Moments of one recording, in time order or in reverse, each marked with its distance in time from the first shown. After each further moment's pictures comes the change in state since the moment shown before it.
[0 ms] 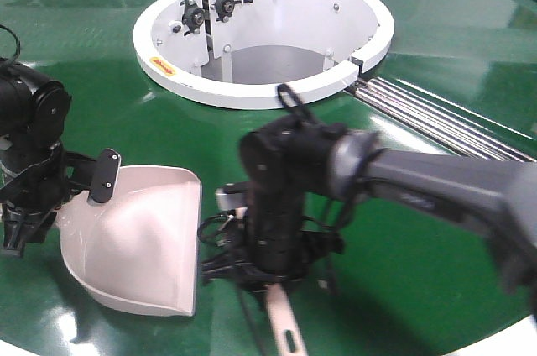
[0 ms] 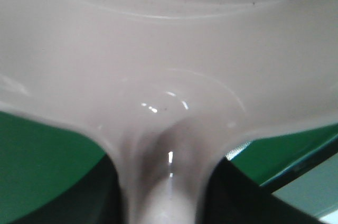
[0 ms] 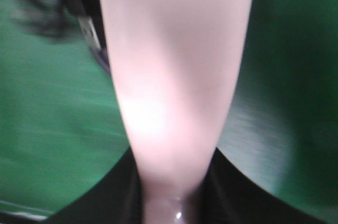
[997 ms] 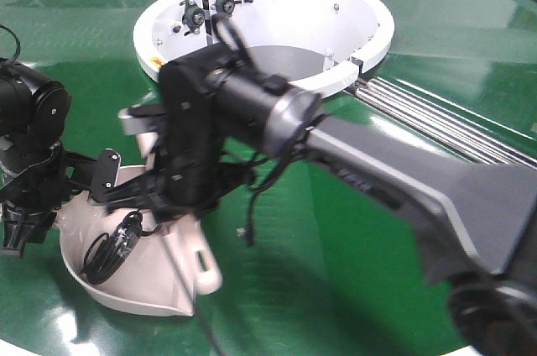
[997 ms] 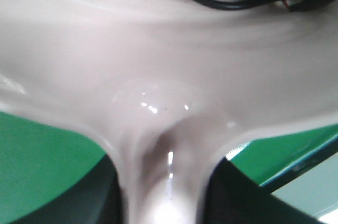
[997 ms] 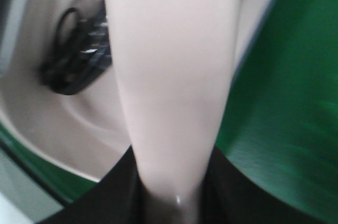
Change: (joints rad) left arm 0.000 0.000 0.000 0.000 0.000 0.000; right arm 0.062 0.110 -0.481 -0.022 0.026 -0.033
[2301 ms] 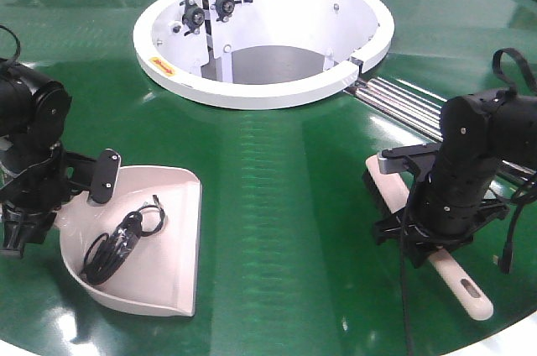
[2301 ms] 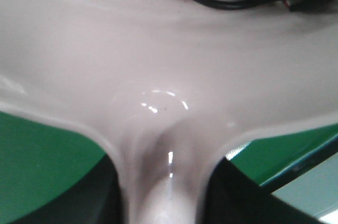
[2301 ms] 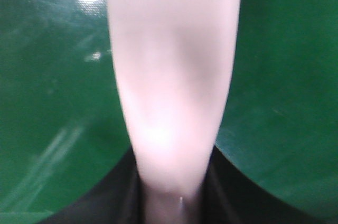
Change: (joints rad) left arm 0.000 0.000 0.001 0.000 0.000 0.000; right arm -0.580 -0.391 0.863 -0.093 -0.188 -0.370
